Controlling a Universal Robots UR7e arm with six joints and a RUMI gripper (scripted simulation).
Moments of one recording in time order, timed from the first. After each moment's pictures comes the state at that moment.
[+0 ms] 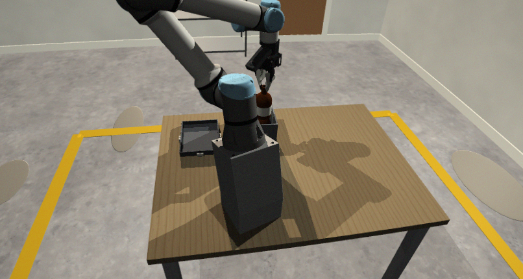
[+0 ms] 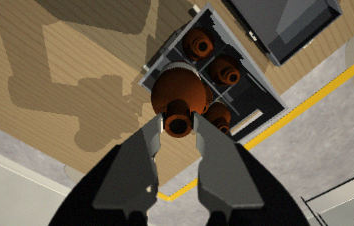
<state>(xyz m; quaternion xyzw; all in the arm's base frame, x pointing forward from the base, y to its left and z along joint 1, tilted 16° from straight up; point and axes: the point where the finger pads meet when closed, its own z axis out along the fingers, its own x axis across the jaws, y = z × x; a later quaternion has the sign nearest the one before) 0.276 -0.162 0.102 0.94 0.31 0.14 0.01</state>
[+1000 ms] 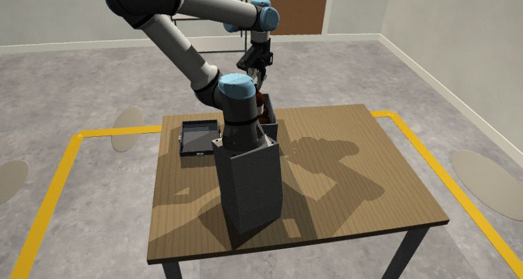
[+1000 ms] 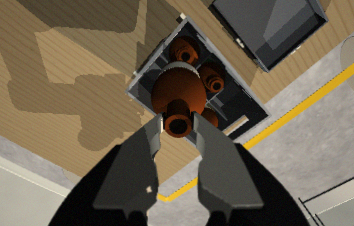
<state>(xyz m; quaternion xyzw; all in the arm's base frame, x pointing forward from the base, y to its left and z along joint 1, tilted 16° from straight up) 0.291 -0.129 0.108 0.94 0.31 0.14 0.01</state>
